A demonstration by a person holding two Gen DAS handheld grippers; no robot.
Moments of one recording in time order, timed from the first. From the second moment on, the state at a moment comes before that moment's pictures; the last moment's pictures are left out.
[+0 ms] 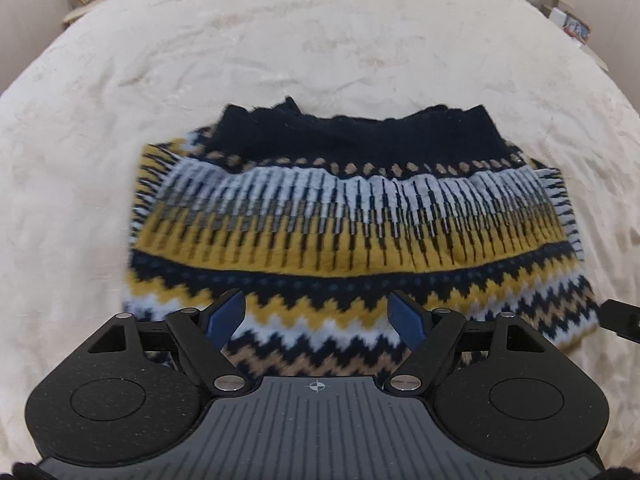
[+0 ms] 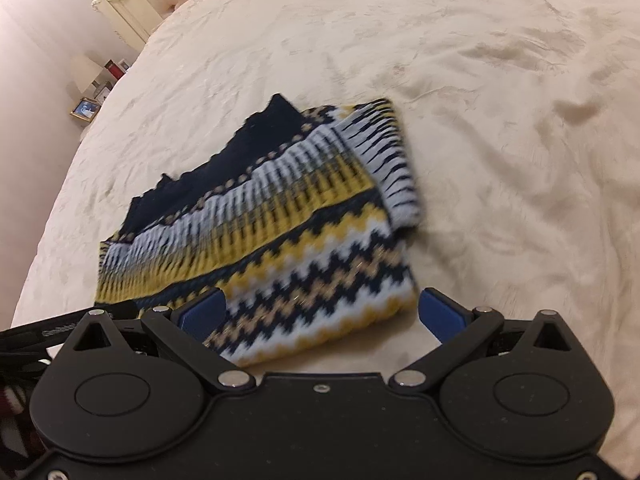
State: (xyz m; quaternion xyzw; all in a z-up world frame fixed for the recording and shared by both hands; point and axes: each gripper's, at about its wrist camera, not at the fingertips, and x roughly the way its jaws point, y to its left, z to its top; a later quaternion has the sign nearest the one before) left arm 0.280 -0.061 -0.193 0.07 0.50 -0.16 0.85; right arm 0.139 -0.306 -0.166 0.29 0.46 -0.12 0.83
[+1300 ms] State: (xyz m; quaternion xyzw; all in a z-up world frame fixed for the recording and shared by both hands) left arm 0.379 -0.096 -0.227 0.03 0.52 -0.13 0.85; right arm 0.213 -0.376 -0.230 0.39 0.42 0.02 0.82
